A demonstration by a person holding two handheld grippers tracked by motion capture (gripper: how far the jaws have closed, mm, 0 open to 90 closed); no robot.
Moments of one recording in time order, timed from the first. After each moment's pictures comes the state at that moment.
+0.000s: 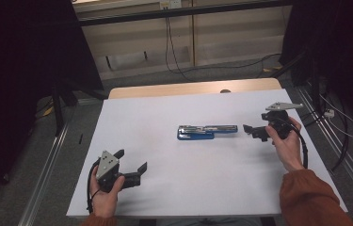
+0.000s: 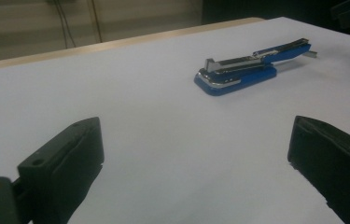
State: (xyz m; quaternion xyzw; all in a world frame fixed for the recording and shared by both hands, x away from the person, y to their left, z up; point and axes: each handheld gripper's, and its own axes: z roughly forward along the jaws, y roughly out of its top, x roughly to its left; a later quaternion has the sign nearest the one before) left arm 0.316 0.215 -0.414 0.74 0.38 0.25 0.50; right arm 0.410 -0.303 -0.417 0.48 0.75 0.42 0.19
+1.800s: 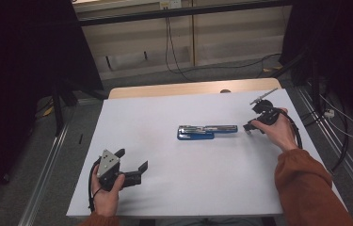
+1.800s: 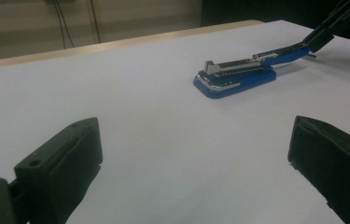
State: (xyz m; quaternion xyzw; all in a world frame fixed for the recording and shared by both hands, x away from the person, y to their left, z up) left arm 0.321 0.215 -0.417 0.74 0.38 0.23 0.51; right arm 0.468 -0.296 -0.423 0.47 0.84 0.26 0.07
